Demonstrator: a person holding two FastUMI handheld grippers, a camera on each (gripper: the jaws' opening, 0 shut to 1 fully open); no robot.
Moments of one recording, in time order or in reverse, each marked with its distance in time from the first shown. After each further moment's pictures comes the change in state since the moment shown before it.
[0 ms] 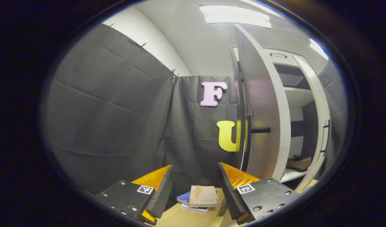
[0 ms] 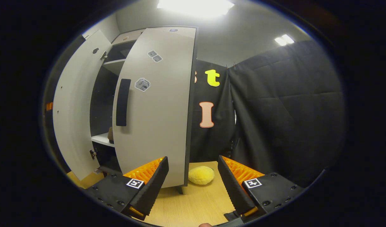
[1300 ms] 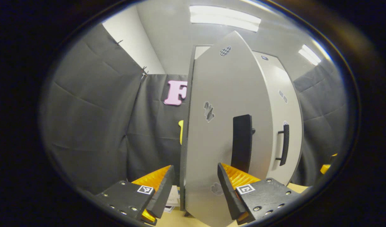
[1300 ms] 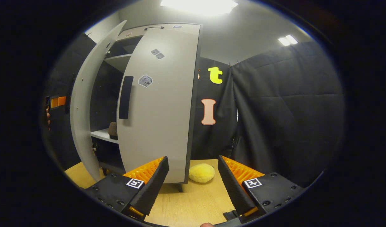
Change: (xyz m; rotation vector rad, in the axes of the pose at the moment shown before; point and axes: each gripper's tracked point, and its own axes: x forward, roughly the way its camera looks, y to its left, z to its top) left arm -0.014 -0.168 -0.009 -0.041 -0.002 -0.280; right arm 0.000 0.016 -0.003 -0.026 0.020 -0.002
